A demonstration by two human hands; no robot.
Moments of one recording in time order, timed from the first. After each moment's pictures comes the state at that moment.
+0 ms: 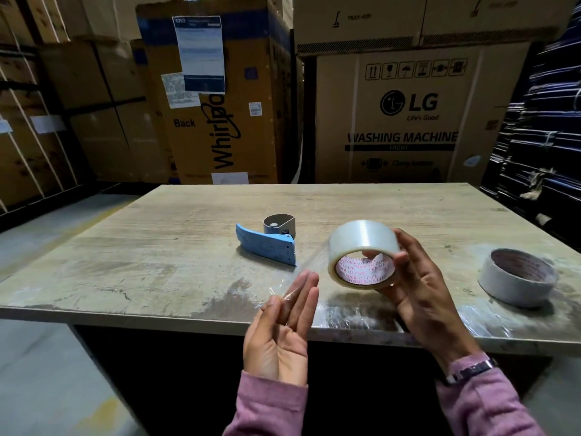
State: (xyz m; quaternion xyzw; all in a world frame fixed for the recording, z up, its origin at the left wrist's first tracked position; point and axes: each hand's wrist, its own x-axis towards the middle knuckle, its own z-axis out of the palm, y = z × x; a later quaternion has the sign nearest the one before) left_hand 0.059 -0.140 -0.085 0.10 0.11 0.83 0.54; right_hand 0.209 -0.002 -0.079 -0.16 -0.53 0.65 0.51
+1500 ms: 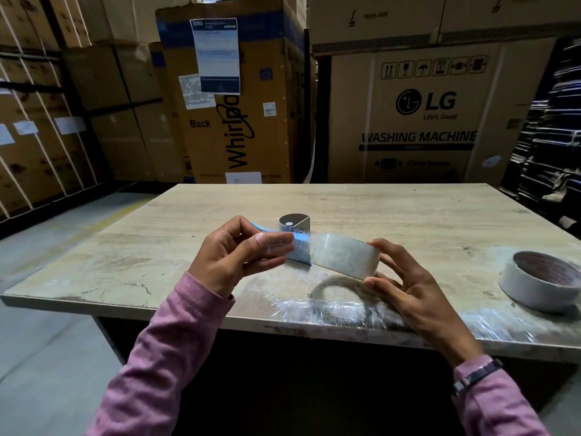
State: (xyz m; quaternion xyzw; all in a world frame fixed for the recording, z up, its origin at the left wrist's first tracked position) left_hand -0.041 -0.147 -0.008 0.50 0.45 0.66 0.34; right_hand 0.199 0.003 -0.091 -0.17 -0.75 0.47 0.43
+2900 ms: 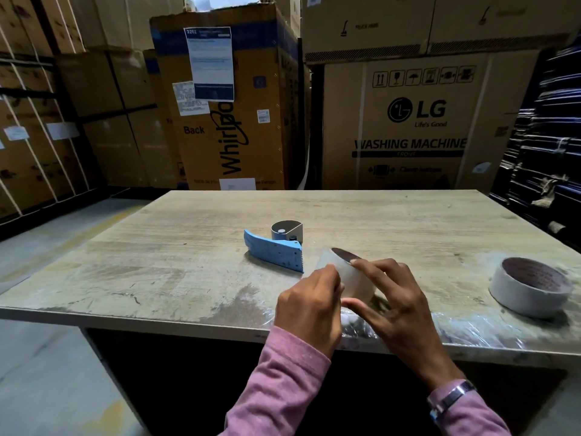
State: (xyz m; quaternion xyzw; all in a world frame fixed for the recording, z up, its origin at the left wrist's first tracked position) left_hand 0.056 -0.108 -0.061 0.63 0.61 0.41 -0.24; right_hand 0.191 -0.008 -0.102 -0.25 -0.84 0.06 0.48
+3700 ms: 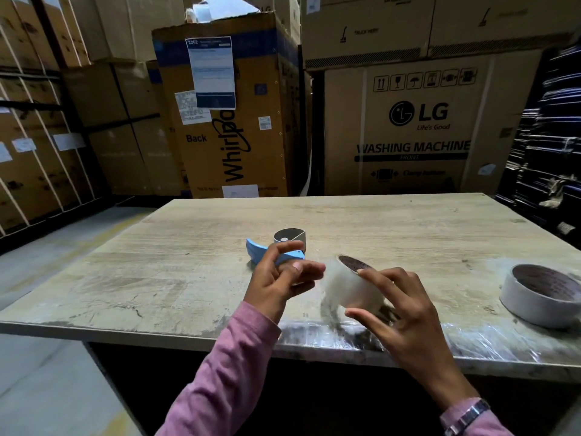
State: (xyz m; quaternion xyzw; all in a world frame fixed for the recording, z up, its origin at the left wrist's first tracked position) left_hand 0.003 -0.095 -0.039 0.45 0.48 0.68 0.33; right_hand 0.193 -0.007 -0.101 -0.25 -0.83 0.09 0.49
